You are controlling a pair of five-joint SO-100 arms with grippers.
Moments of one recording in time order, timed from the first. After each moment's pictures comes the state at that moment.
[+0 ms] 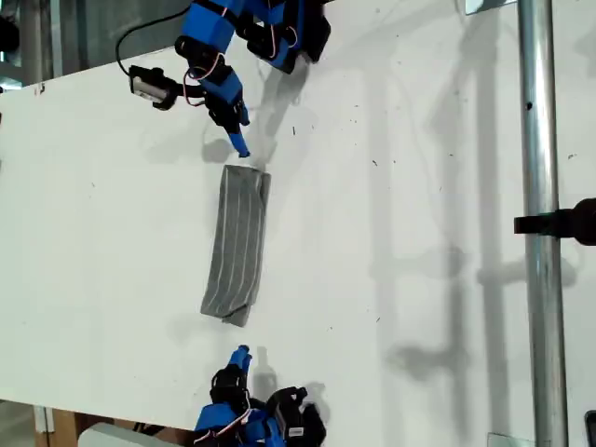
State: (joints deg) arm 0 -30.1 168.1 147.4 75.5 -66.1; arm 1 29.9 145.4 145.2 68.4 59.7
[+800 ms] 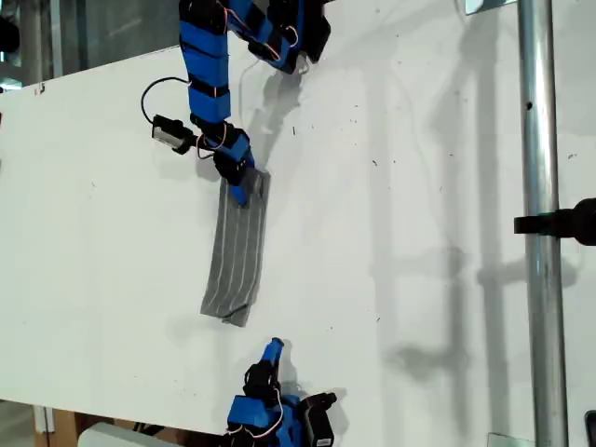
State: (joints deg) arm 0 -12.7 198.6 170.5 73.5 -79.1; arm 1 27.8 92.1 128.0 31.6 74.1
